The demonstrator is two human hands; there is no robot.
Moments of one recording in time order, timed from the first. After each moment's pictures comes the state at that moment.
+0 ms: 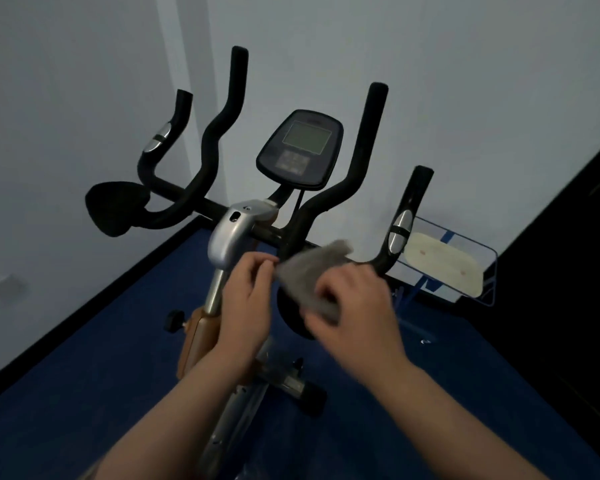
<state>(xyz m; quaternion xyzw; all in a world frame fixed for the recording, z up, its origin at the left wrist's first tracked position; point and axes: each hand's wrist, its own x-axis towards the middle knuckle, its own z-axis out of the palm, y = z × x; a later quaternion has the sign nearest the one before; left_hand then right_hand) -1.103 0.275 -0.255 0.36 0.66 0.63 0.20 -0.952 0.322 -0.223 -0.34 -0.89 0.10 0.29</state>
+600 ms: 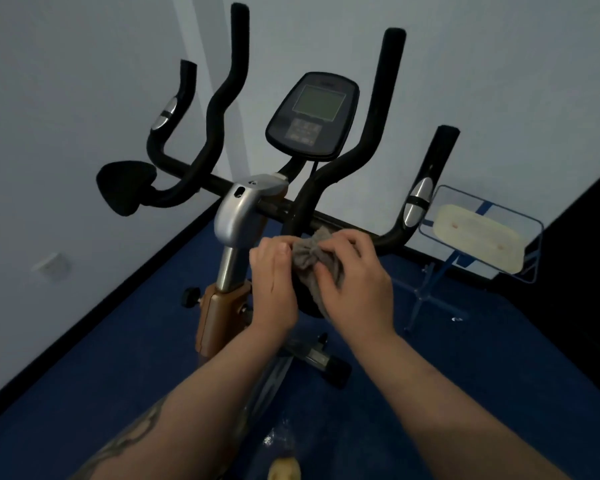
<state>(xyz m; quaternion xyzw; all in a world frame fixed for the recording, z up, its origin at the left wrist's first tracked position) -1.078 0.295 -0.278 0.41 0.66 0.62 0.11 -0.970 0.341 -0.256 -0.37 -0.82 0.20 0.38</state>
